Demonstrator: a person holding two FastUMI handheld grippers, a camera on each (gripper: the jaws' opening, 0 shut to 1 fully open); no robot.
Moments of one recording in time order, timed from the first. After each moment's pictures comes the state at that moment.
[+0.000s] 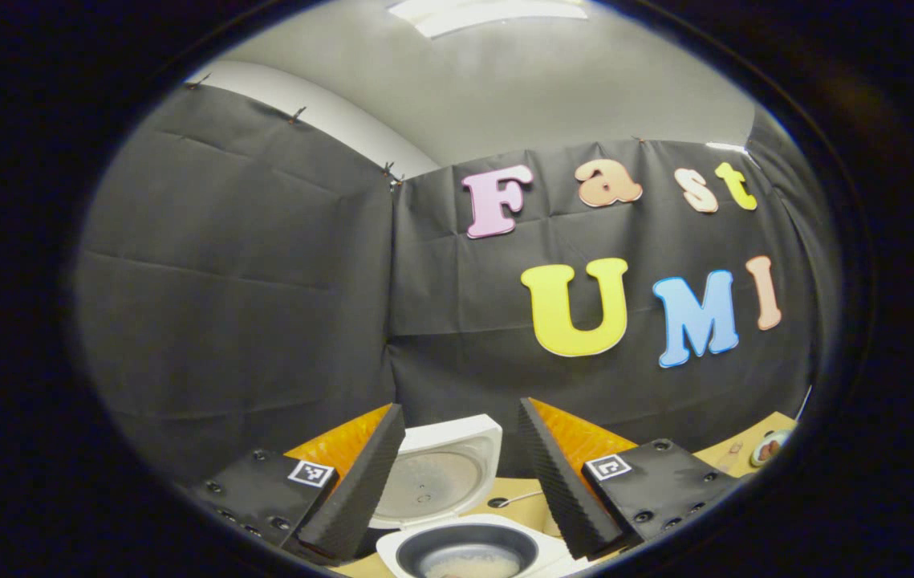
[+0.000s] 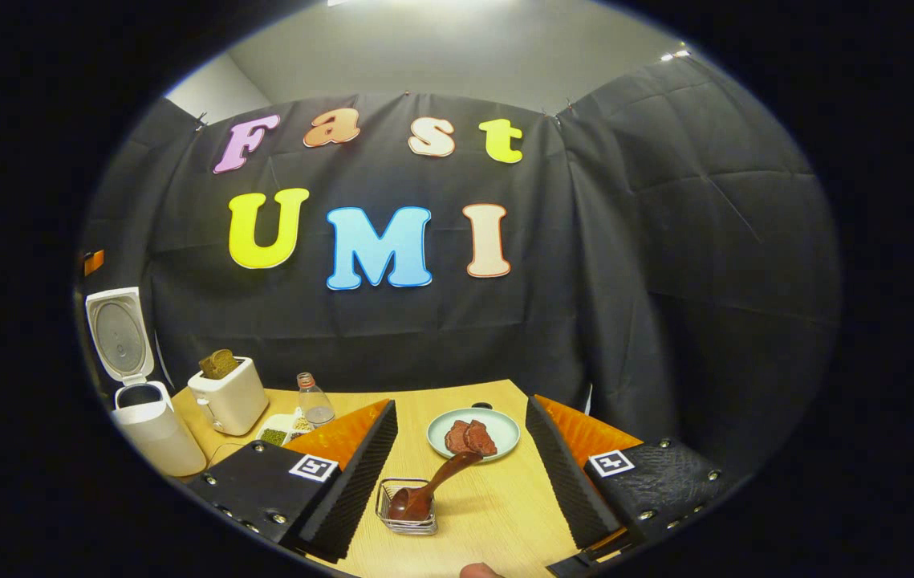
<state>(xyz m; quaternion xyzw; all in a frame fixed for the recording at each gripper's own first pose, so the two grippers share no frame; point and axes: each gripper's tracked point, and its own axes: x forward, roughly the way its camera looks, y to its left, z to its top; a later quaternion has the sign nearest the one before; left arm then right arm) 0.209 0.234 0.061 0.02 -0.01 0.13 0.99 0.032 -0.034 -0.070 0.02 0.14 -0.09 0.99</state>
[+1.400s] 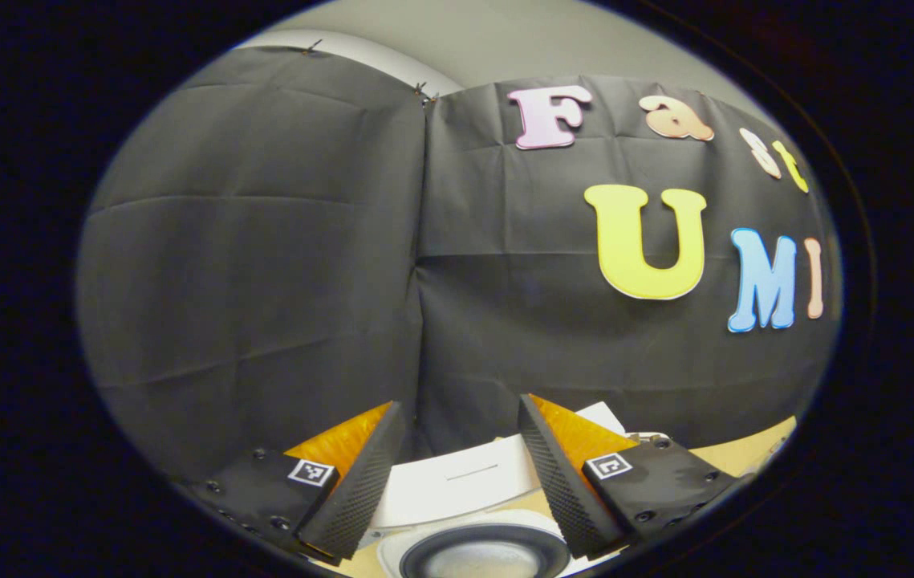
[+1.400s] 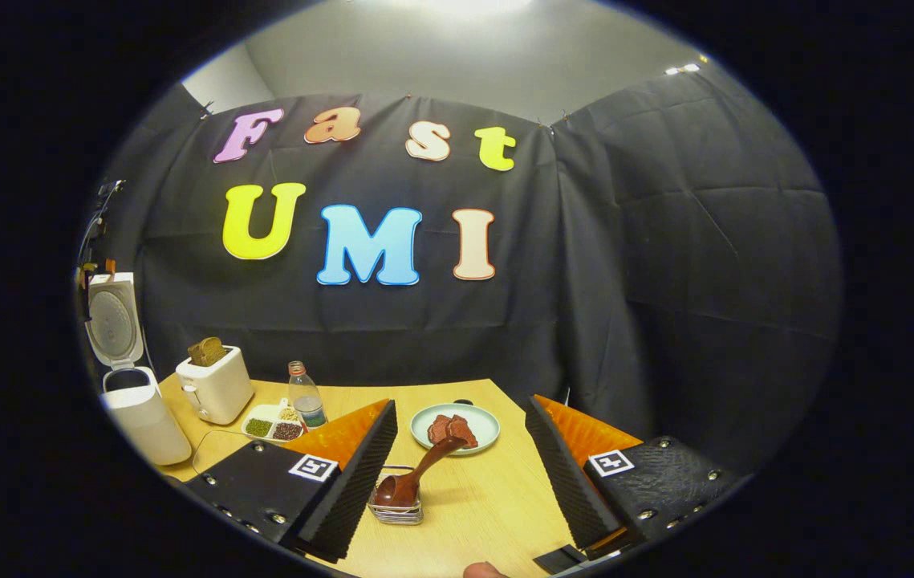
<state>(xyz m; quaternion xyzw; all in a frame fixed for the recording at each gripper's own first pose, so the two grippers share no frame) 0.328 0.312 -0.022 -0.03 0.13 0.19 0.97 0.005 -0.033 -0.066 -0.03 0.13 -0.10 0.99</state>
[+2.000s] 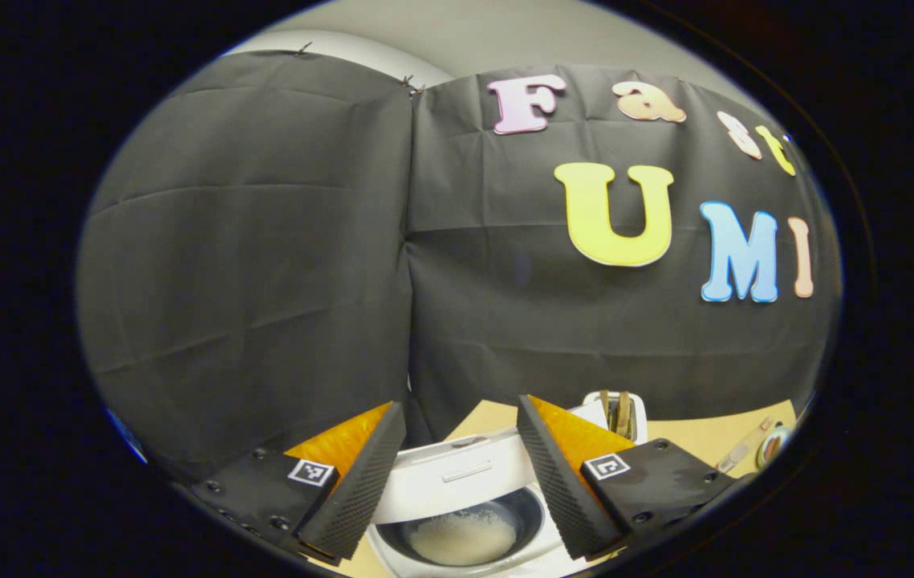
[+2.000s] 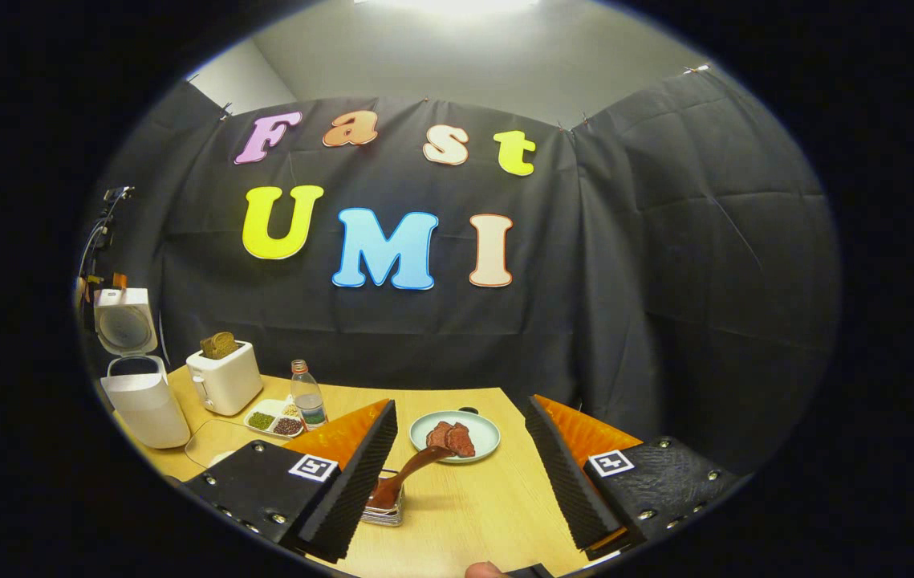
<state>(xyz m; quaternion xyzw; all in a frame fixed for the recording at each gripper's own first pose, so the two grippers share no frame) 0.299 0.287 -0.043 -0.02 0.17 0.18 0.97 0.022 -0.072 -0.065 -0.03 0.12 -0.06 0.99</state>
